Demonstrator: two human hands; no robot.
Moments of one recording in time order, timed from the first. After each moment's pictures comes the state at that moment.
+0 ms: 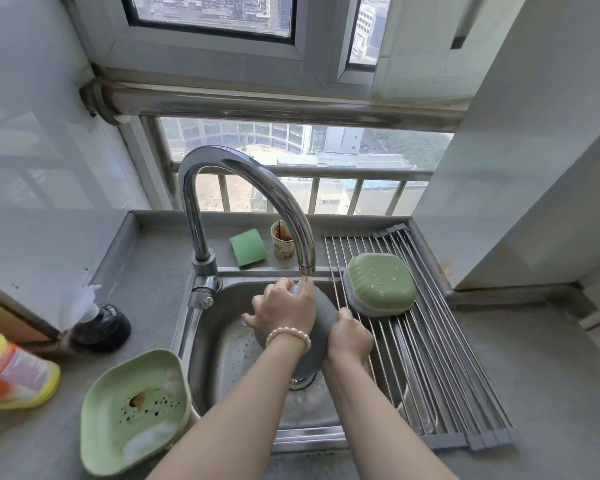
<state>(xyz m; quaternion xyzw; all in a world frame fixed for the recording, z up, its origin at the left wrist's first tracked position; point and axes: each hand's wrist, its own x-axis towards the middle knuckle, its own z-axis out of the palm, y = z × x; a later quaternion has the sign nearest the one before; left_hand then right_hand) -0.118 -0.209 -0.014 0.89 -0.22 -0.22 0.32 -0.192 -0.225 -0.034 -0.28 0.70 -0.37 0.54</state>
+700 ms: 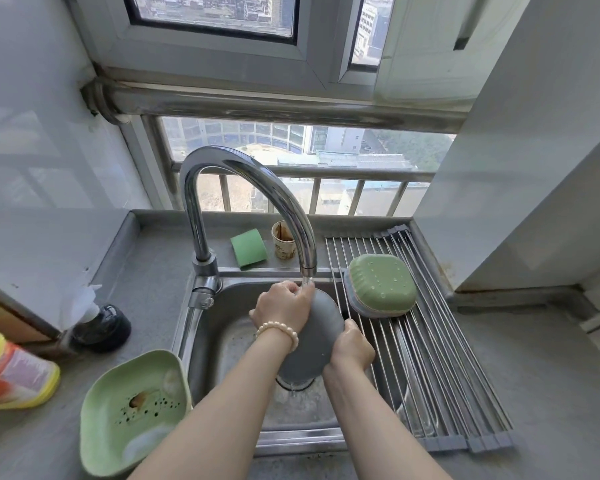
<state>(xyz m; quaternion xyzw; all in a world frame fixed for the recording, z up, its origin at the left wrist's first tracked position) -0.100 -0.207 -0.014 0.86 -0.30 -0.27 0.31 -0.192 -0.218 -0.037 -0.11 0.67 -0.41 0.60</state>
